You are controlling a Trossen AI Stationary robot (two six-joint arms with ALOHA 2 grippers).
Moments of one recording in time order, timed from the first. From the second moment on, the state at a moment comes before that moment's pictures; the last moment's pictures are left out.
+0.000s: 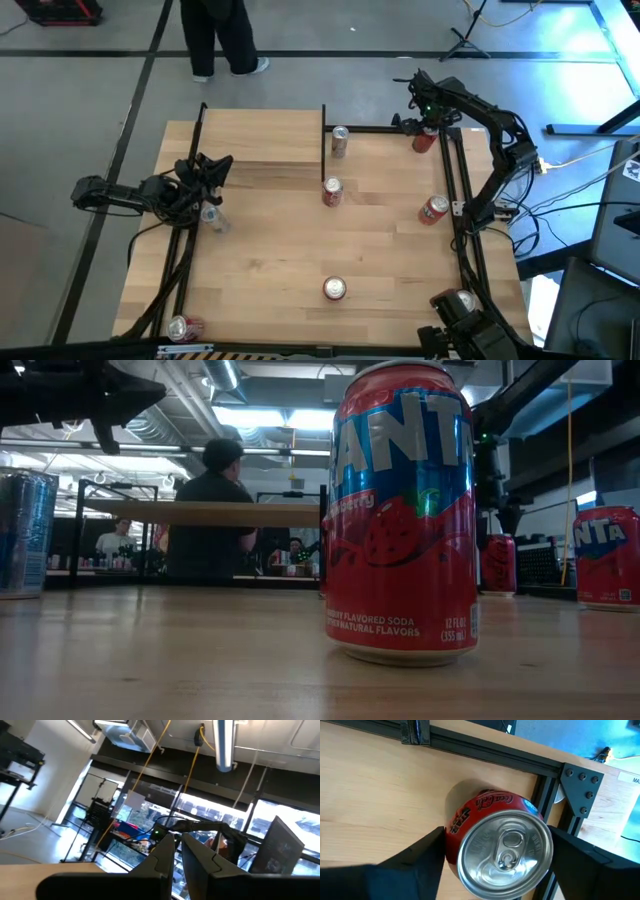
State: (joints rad) left arm -0.10 0.20 0.01 0.75 -0.68 -0.10; right arm -1.07 1.74 1.36 -1.11 0.19 0.23
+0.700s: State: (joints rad) left arm -0.10 0.20 0.02 0.73 -0.72 -0.10; right arm -0.93 1.63 1.59 -1.26 0.13 0.15
